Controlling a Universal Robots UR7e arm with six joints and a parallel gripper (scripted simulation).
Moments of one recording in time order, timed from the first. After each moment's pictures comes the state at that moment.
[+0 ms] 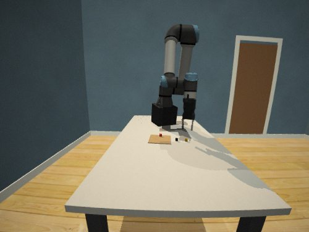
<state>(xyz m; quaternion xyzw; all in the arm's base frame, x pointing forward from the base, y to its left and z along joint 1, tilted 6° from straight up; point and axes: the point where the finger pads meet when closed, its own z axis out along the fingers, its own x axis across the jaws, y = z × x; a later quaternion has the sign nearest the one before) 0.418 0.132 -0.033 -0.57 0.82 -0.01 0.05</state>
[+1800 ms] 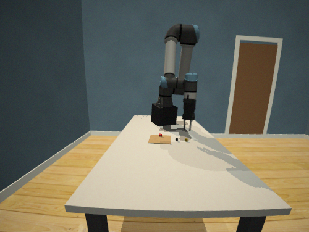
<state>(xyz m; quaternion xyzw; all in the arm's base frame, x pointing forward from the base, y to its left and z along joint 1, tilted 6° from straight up) 0.418 0.132 -0.036 -0.57 0.82 -0.01 0.05</state>
